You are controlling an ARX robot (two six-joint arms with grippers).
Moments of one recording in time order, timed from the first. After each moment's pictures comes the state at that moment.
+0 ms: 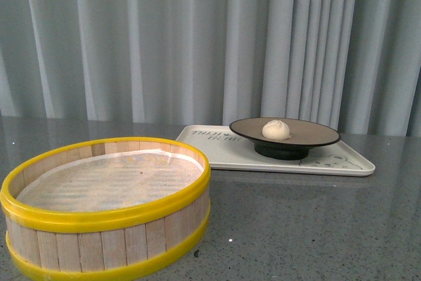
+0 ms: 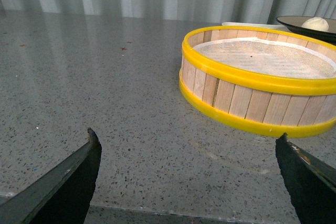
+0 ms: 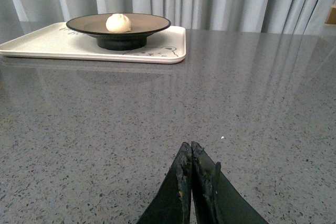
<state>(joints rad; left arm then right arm) 0.00 0.00 0.03 0.00 0.00 0.00 0.00 0.46 0.01 0.46 0.00 -0.01</state>
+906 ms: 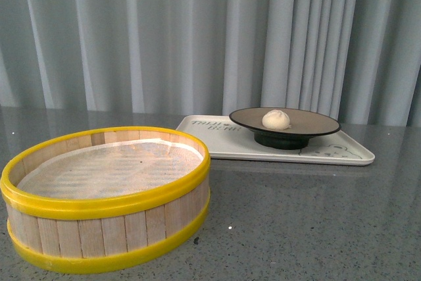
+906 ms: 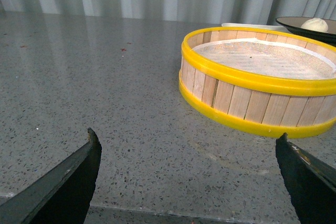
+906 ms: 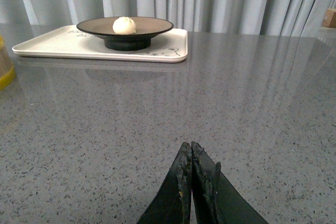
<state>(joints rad) 0.00 0.00 0.03 0.00 0.00 0.00 0.00 0.00 0.01 0.00 0.00 -0.01</state>
